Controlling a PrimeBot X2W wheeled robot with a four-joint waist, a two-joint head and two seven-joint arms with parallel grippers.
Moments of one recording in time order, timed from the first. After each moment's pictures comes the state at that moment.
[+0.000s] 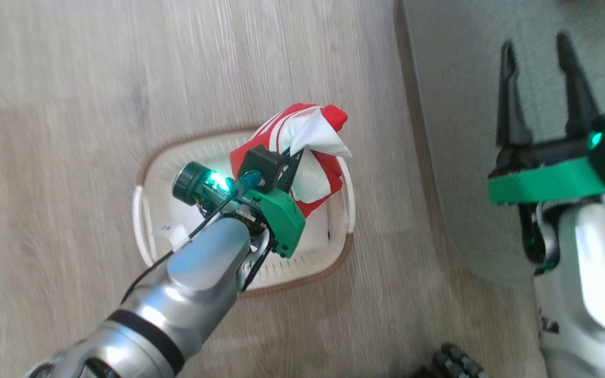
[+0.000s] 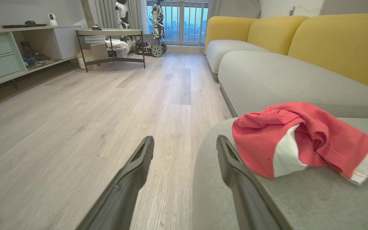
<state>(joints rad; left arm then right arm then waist) -0.80 0.05 -1.04 0.85 -0.60 0.11 -0.25 -0.42 -0.05 -0.02 0.10 0.09 0.13 -0.26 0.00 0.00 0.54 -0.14</state>
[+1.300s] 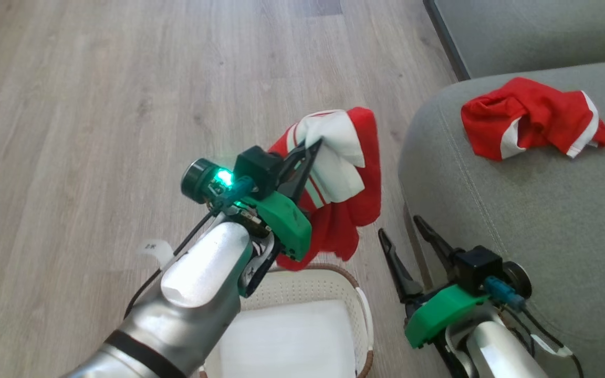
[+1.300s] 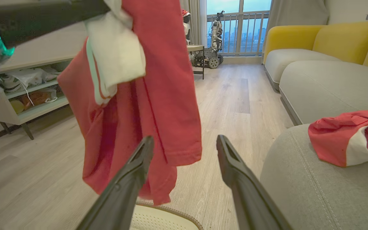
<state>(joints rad) -0.68 0.06 -0.82 0.62 -0.46 0.03 -0.25 -0.16 -0.05 0.29 0.37 0.17 0.13 -0.26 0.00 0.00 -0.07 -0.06</state>
